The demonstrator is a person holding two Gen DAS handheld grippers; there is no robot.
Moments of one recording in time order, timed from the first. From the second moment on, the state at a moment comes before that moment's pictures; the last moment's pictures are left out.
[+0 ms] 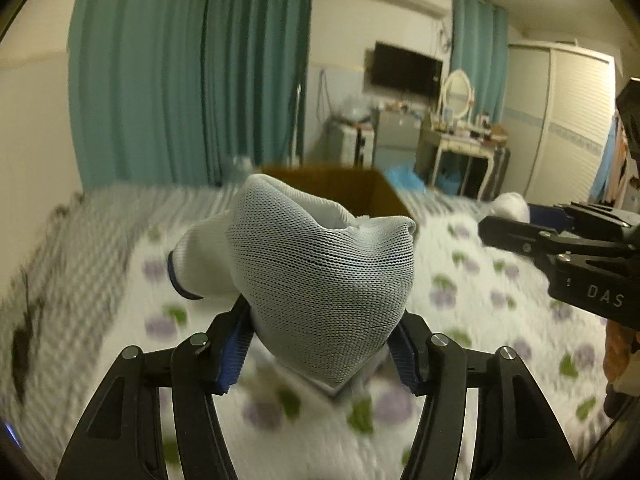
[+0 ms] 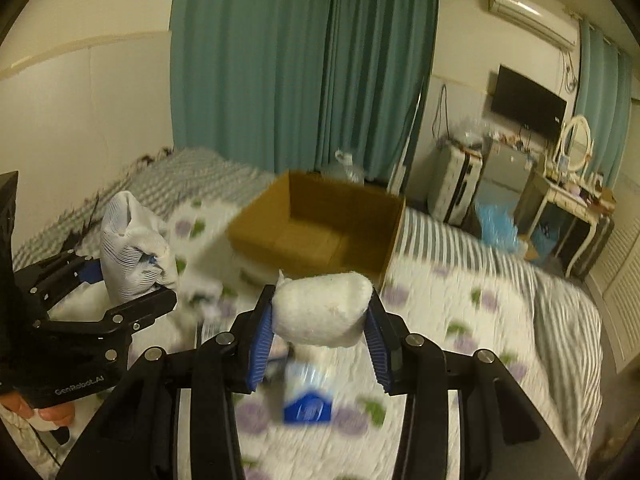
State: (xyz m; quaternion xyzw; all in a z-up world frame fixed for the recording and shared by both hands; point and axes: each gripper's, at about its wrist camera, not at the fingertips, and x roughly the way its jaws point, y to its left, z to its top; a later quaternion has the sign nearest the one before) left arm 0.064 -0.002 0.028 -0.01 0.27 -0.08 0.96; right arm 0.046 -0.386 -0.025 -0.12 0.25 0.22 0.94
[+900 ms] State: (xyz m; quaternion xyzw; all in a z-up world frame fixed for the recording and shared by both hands) left arm 0.295 -0.018 -0.002 0.04 0.29 -0.08 0.95; right arm 0.253 -0.370 -0.058 -0.04 0.27 0.20 0.94
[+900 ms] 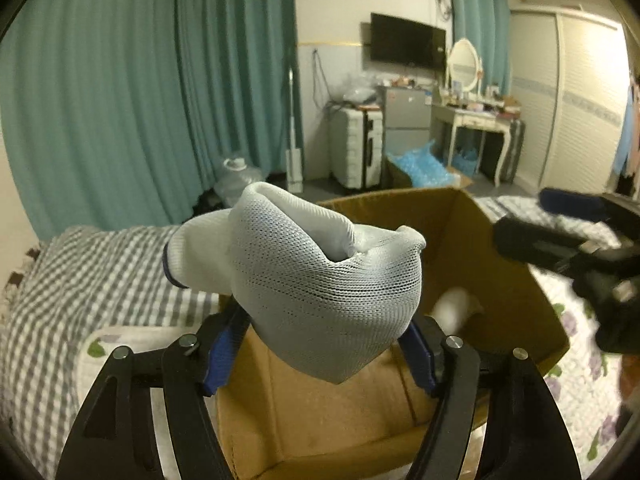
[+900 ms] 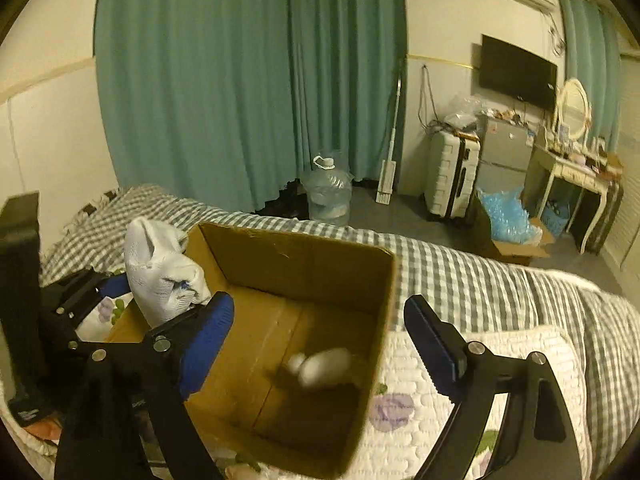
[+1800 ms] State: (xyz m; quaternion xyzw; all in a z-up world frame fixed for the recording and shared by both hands) left arm 0.287 -0.040 0.002 0.05 0.29 -0.14 0.94; right arm 0.257 -0.372 -0.063 0.02 0.33 0.31 0.89
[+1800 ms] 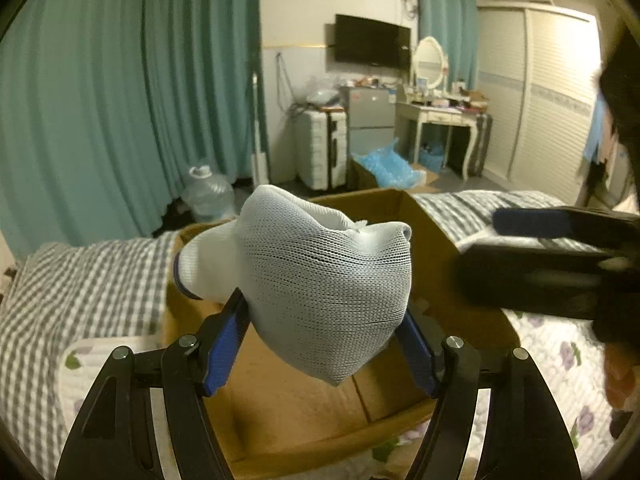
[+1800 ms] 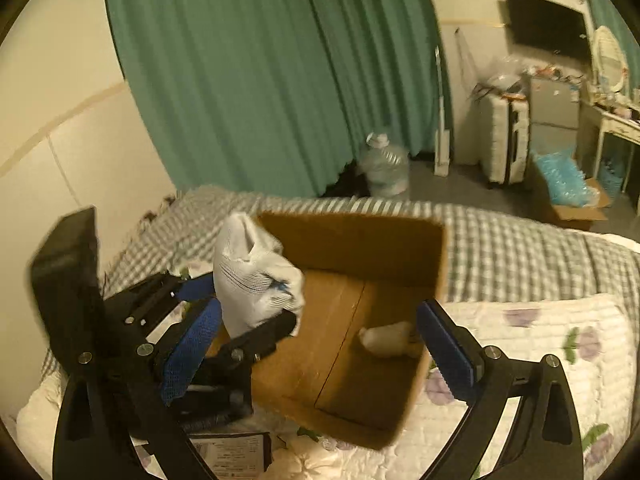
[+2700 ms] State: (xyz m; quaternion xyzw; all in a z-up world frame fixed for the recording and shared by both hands) left arm 0.198 -0.027 0.044 0.06 0.21 -0.11 0.97; right arm 0.172 -0.431 -0.012 0.02 0.27 0.24 0.93
